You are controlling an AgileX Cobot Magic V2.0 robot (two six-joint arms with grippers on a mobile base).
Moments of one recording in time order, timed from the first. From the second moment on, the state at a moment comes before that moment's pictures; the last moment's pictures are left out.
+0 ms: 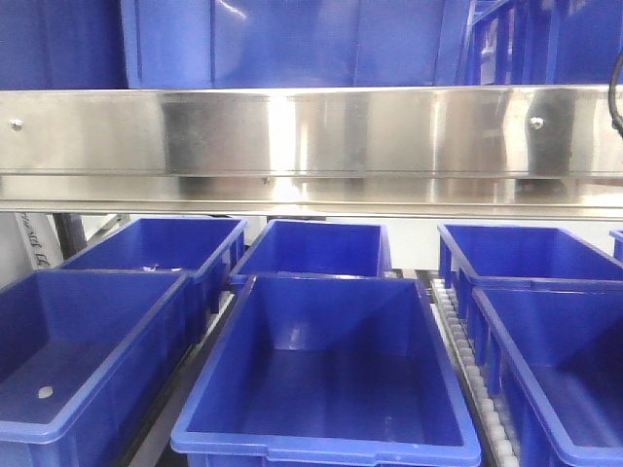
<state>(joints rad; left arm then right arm) -0.57 1.98 -2.41 0.38 1.06 -0.31 0.19 1.74 -1.98 0.11 0.82 0.09</state>
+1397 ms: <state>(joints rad) -0.56 2.03 -2.35 0.42 1.24 -0.28 0.26 1.87 -1.98 0.15 1.02 0.10</state>
